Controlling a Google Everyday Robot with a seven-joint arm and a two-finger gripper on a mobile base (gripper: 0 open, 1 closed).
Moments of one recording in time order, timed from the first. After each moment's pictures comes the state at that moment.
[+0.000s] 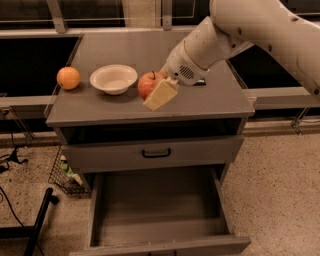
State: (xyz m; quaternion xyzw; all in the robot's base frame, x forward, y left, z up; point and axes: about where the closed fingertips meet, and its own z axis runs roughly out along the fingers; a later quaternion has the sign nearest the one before) arm 0.596 -0.002 0.912 -0.59 0.73 0.17 0.31
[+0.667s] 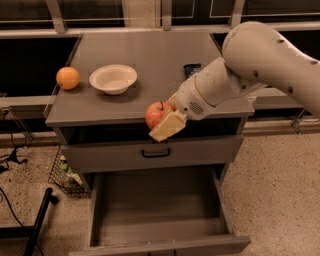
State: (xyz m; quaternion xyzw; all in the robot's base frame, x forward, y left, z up) arm 0.545 -0.016 0.859 -0.57 0.74 0.19 0.30
